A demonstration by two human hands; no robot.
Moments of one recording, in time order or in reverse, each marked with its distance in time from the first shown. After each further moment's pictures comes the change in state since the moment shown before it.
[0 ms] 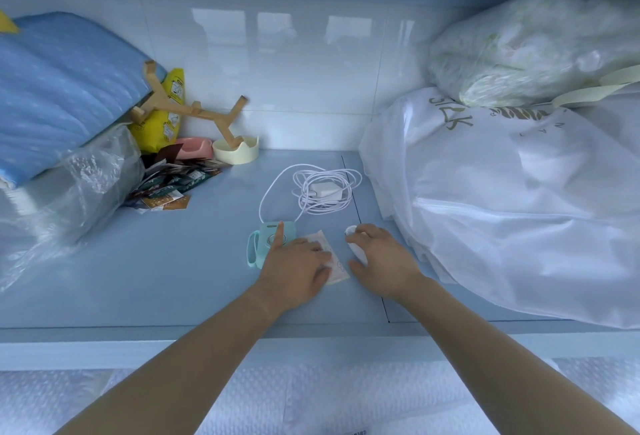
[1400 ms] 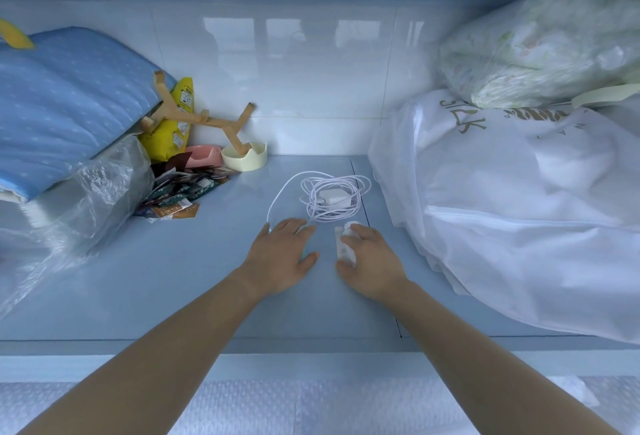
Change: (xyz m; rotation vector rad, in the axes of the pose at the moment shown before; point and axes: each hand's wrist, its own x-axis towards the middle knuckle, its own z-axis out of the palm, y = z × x) left_hand 0.015 -0.040 -0.019 -0.003 -0.025 -0.109; right_hand 0.027 -0.016 0.021 0.116 0.063 0.025
